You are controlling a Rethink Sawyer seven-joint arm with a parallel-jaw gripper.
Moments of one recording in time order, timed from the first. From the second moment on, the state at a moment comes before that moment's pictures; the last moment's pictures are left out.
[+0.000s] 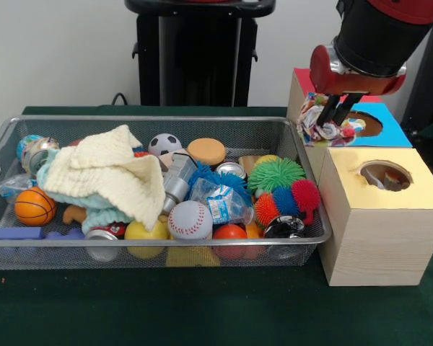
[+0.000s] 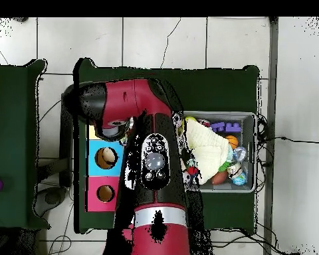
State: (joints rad) arm 0.01 -0.50 0.01 1.14 -0.16 1.25 1.67
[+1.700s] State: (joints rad) arm 0.11 -0.39 -0.06 0.95 -0.05 1.25 1.80
